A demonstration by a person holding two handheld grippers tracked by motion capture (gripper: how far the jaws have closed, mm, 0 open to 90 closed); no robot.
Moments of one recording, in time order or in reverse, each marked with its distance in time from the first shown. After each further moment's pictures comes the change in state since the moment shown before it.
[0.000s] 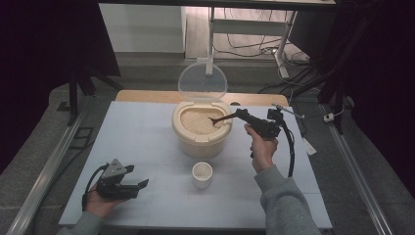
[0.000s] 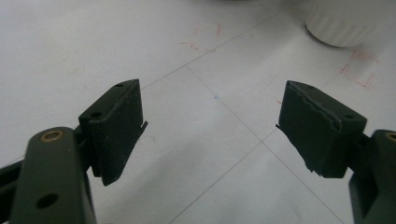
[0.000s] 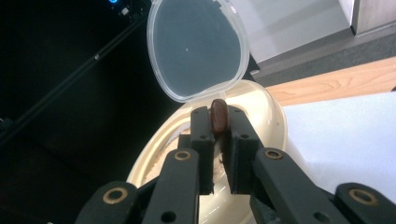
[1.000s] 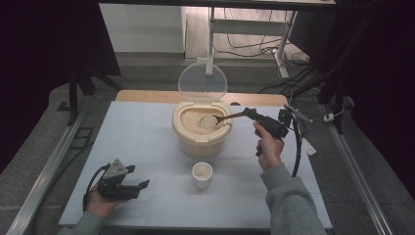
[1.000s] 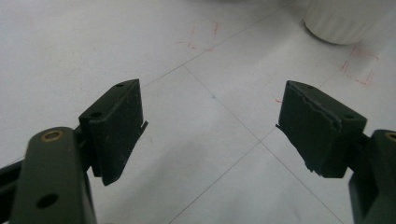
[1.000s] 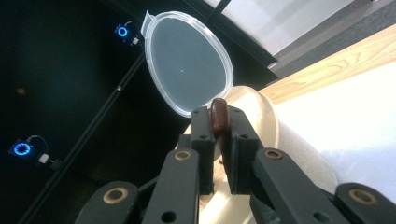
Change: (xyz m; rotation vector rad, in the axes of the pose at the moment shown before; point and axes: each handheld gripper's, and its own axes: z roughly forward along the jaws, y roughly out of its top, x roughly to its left) left arm -0.002 0.001 0.002 0.007 0.000 0.011; right arm -0.022 0.007 -0.015 -0.036 0.060 0.243
